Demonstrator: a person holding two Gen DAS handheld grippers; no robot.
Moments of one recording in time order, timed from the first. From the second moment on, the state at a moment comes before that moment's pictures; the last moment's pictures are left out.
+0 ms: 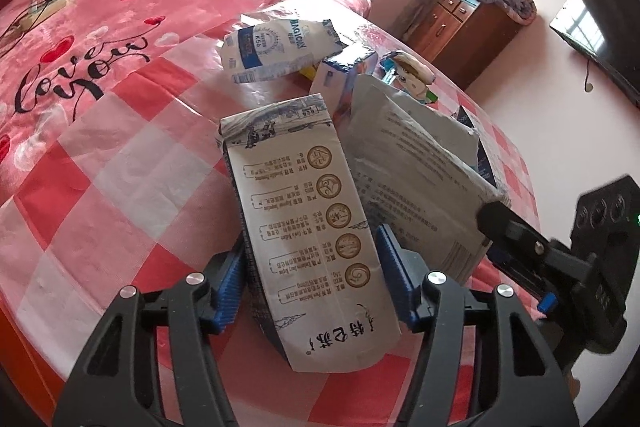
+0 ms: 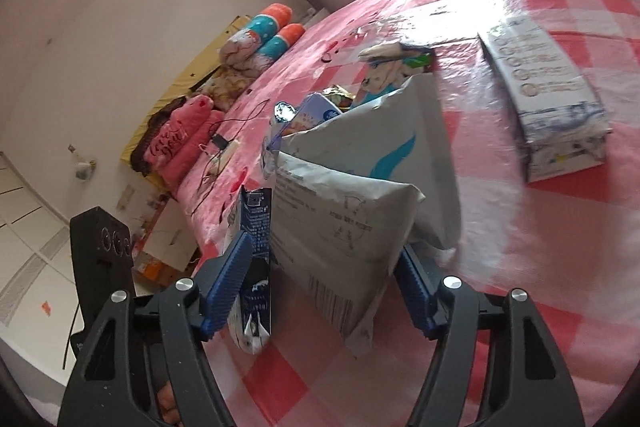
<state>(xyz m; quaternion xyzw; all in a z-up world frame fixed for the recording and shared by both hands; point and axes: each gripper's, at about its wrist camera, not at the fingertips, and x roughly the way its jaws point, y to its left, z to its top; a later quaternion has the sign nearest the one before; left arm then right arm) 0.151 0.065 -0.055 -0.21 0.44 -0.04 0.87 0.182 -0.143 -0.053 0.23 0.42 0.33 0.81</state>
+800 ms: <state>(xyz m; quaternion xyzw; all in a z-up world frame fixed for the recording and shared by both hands) 0.129 0.065 -0.048 -0.19 0.42 -0.07 0.88 0.149 -0.109 -0.030 0.18 0.39 0.33 0.84</state>
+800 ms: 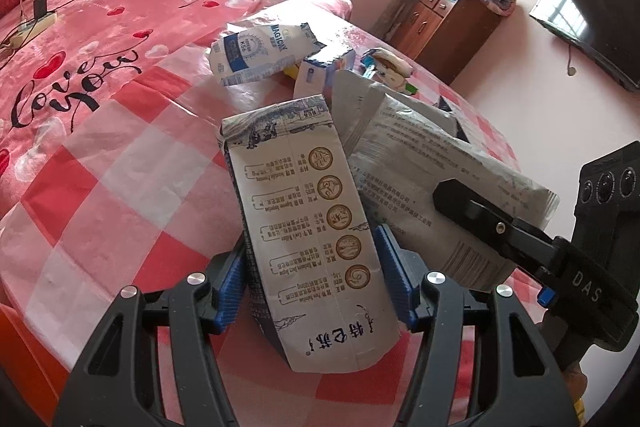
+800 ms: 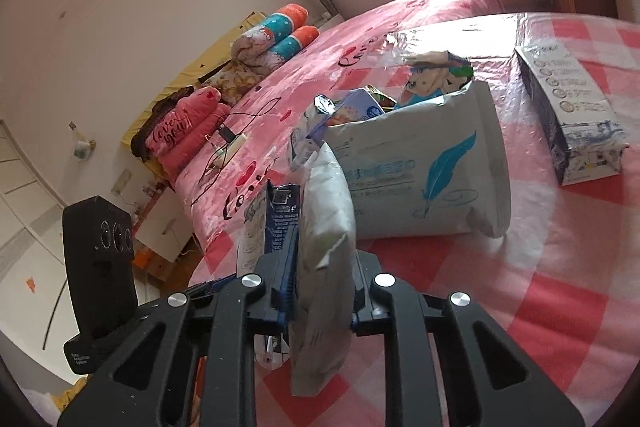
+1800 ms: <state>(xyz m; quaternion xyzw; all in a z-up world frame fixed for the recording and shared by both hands) -0.042 0.246 -0.040 -0.21 0.38 0.11 0.89 0.049 0.048 0.005 0.12 0.42 0.49 0.76</state>
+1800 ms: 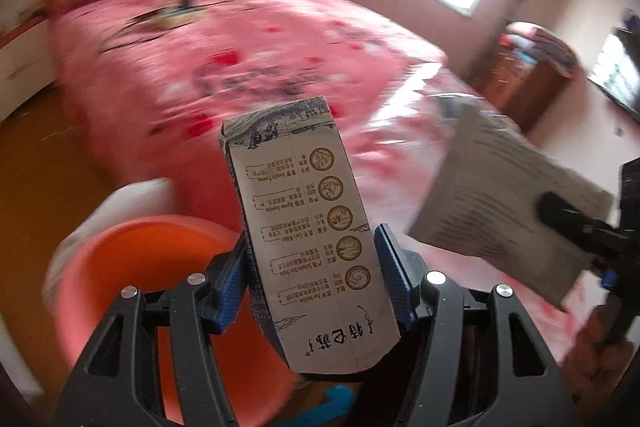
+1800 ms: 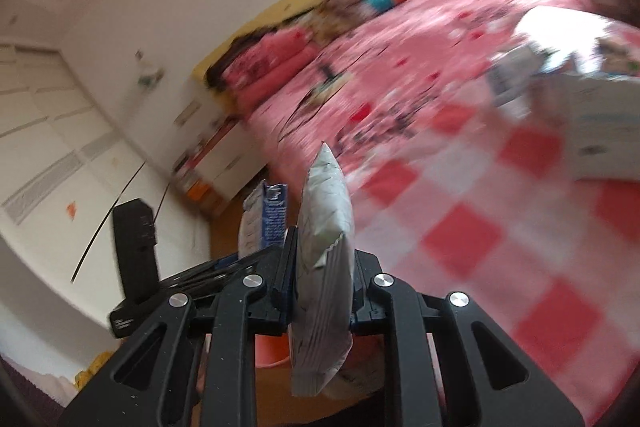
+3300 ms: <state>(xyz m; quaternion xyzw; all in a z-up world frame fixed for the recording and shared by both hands) -0.037 0.241 -0.058 -0.03 0.44 0.27 0.86 -0.005 0.085 -0.005 -0.02 0.36 0.44 0.83</state>
